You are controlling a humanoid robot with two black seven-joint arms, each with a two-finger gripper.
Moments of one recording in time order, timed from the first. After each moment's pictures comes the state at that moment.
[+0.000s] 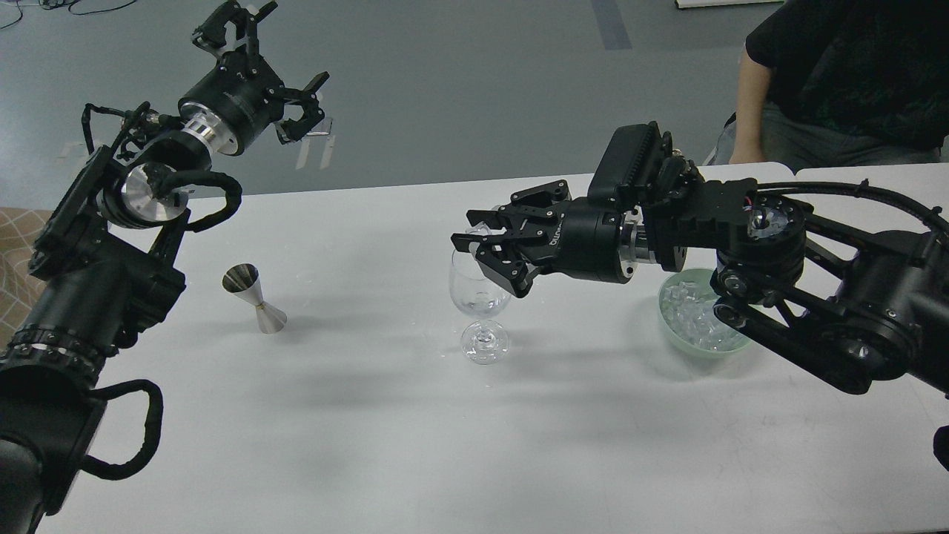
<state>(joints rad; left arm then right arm) -0.90 0.24 -1.24 -0.66 0.37 -0.41 0.14 0.83 -0.39 0.60 1.51 -2.15 0.35 0.28</state>
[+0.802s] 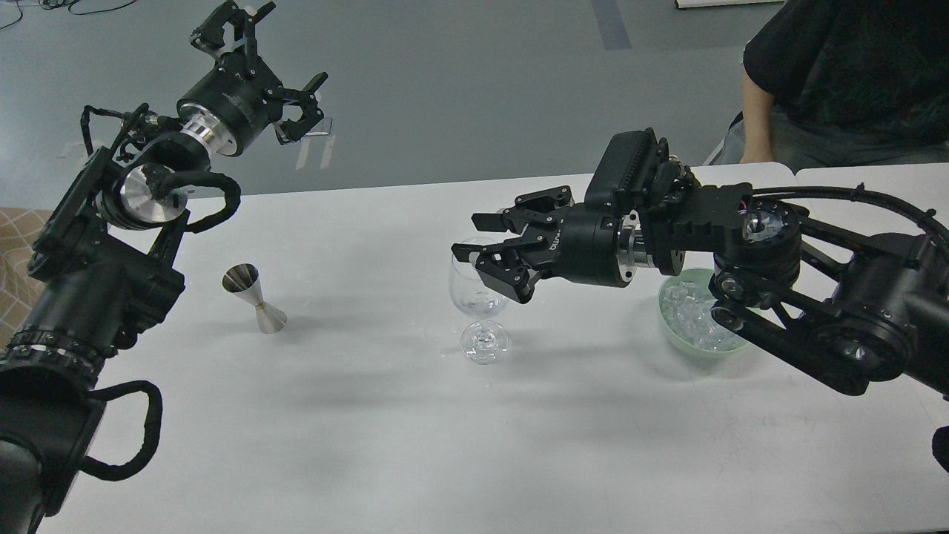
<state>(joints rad) -0.89 0.25 -1.24 -0.66 0.37 -0.41 0.14 0.83 -0.38 0.60 1.50 -2.14 0.35 0.28</state>
